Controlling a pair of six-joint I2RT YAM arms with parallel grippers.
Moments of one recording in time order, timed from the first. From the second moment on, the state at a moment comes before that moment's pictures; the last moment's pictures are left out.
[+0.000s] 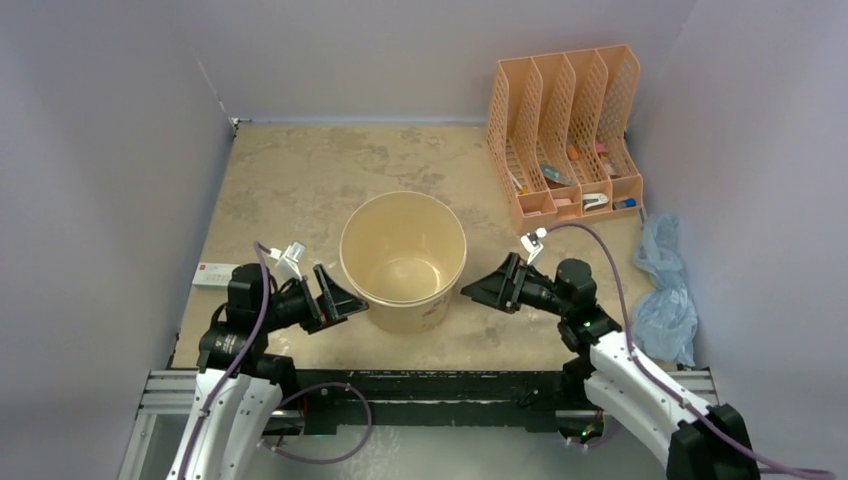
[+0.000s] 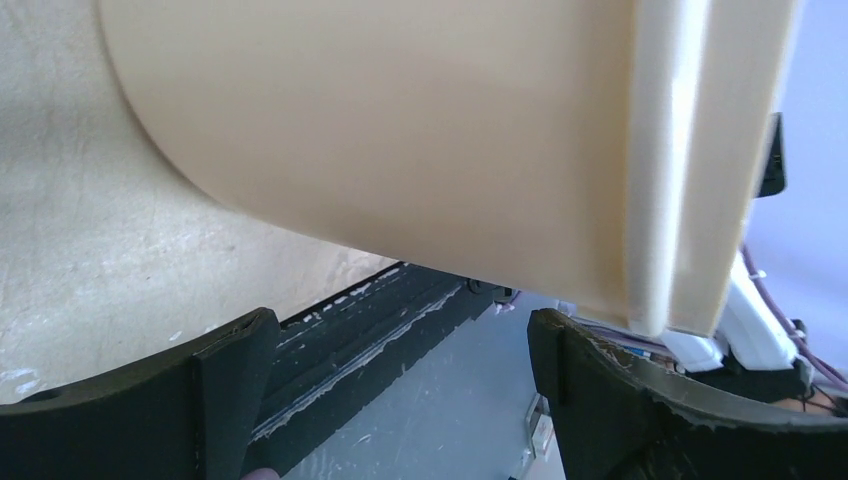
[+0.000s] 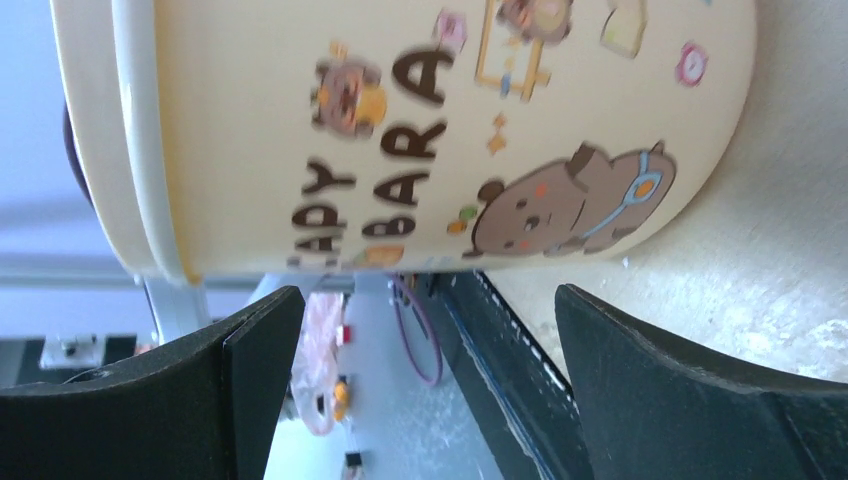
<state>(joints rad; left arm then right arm) -0.13 0.39 0.51 -0.75 0.71 -0.79 0.41 0.78 0.24 0.27 -0.69 1.11</state>
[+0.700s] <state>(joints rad) -0.13 0.65 0.44 -0.35 0.87 -0.85 0.96 0.99 0.20 0.64 -0.18 1.14</state>
